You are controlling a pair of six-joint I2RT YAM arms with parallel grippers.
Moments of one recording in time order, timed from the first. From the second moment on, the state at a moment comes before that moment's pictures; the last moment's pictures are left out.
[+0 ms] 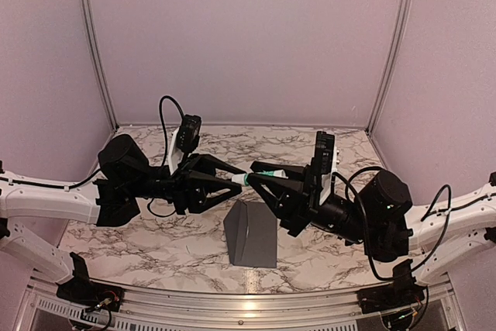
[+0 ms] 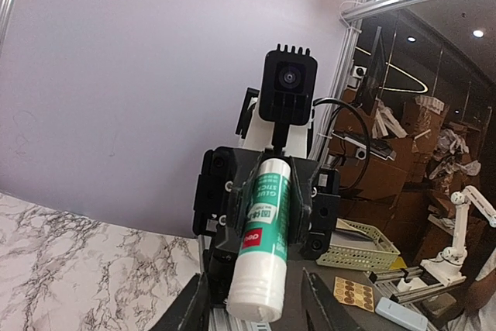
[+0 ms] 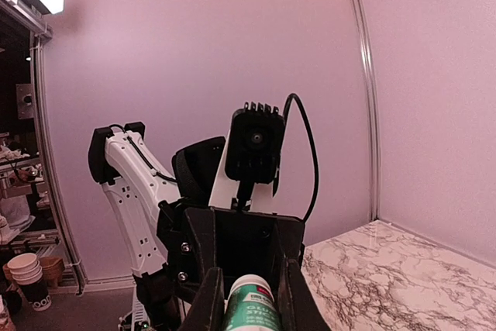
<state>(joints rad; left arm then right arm) -1.03 1.32 0.75 0.87 0.69 -0.47 1.37 1.16 0.68 0.83 0.11 0.08</state>
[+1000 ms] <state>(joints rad) -1.01 1.32 0.72 0.88 0.68 -0.47 1.32 0.91 0.64 0.73 0.02 0.21</state>
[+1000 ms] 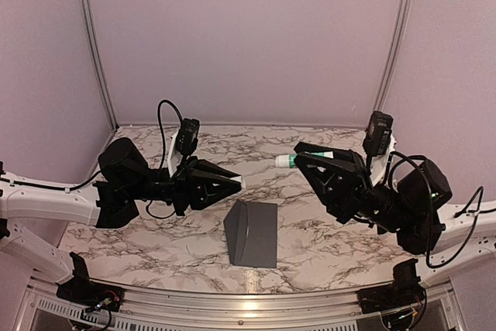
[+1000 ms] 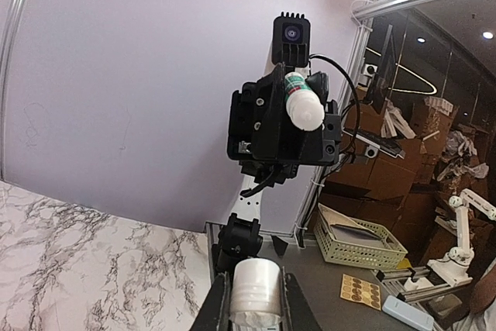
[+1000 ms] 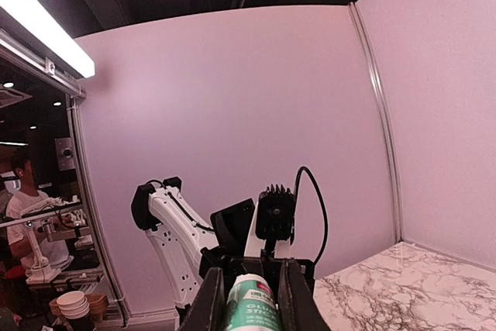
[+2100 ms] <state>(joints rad) -0.96 1.50 0.62 0.12 -0.28 -0.52 1.32 1.09 0.72 0.30 0.37 0.21</state>
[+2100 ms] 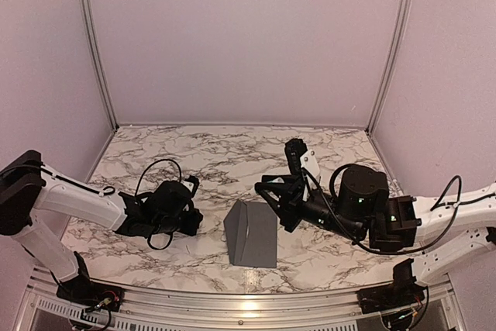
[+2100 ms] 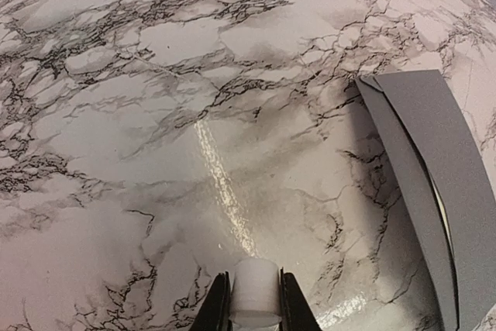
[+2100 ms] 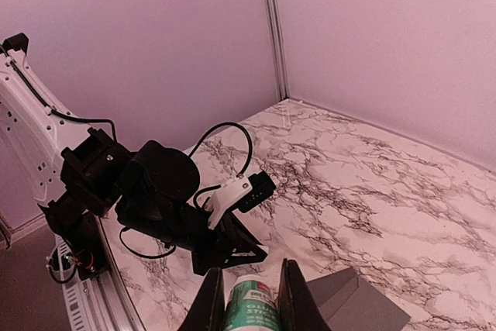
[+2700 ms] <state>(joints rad) -0.95 1.63 0.69 0.01 -0.26 -0.57 1.18 1.32 0.81 0.10 0.25 0.30</state>
